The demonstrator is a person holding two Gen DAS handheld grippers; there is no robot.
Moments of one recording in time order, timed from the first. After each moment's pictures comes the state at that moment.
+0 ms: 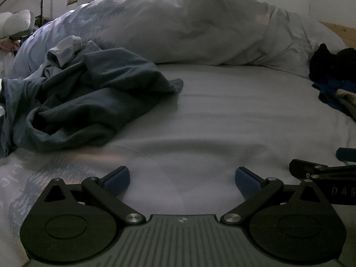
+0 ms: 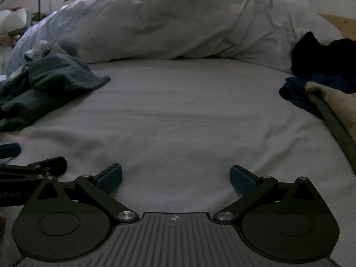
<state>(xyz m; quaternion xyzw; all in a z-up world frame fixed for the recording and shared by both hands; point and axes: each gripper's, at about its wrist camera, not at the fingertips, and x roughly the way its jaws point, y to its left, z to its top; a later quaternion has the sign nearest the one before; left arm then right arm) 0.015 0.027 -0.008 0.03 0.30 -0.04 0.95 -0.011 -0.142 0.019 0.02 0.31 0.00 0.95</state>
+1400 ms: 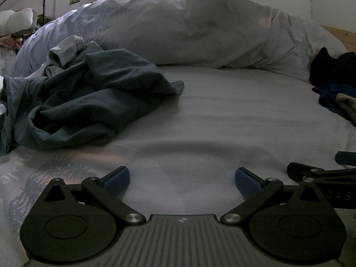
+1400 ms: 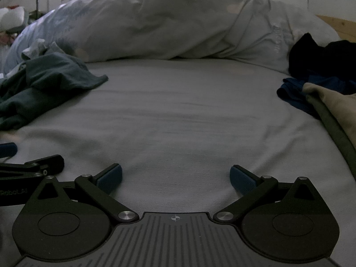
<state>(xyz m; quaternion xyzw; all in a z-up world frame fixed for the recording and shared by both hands) 0.015 0.027 -0.007 0.02 0.29 -0.04 0.95 -0.012 -0.143 0.018 0.01 0.31 -0.01 0.95</state>
